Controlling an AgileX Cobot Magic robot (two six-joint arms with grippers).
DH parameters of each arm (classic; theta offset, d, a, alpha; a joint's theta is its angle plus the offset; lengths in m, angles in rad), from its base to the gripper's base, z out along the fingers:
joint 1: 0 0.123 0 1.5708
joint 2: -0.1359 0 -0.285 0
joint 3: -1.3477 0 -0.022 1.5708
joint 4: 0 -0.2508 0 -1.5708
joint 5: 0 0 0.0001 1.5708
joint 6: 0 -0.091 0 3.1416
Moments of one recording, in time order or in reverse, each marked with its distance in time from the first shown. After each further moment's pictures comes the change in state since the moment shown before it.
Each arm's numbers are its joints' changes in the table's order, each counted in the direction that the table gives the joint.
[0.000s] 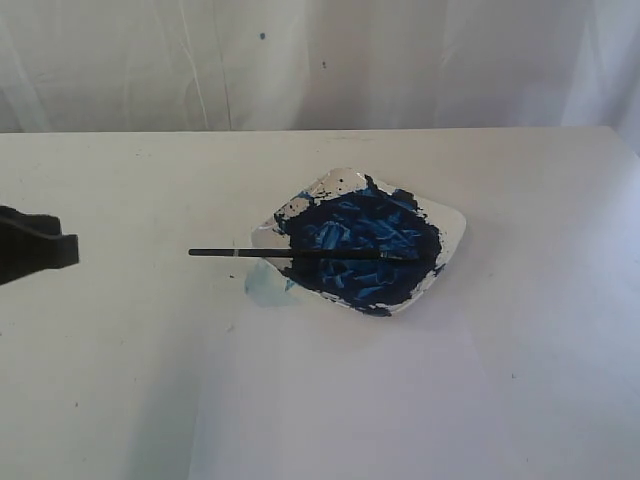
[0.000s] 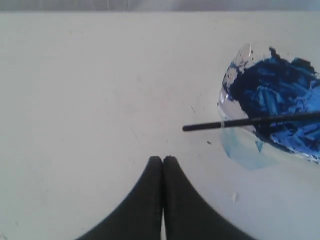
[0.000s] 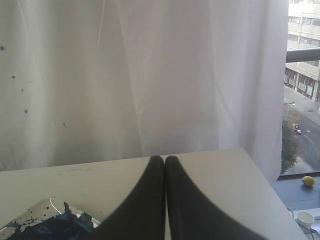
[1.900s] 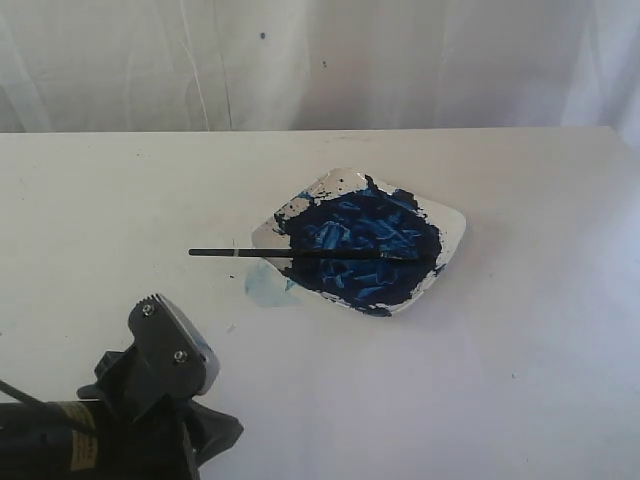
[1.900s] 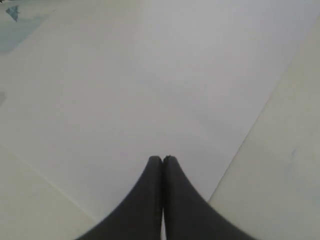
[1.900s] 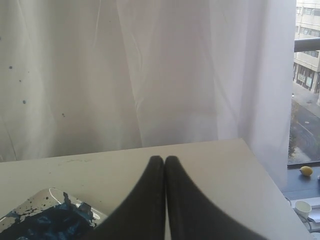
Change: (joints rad) left arm -0.641 -0.335 -0.120 -0.182 0.203 0.013; right arm 0.000 0.000 0.000 0.002 -0.033 -0.002
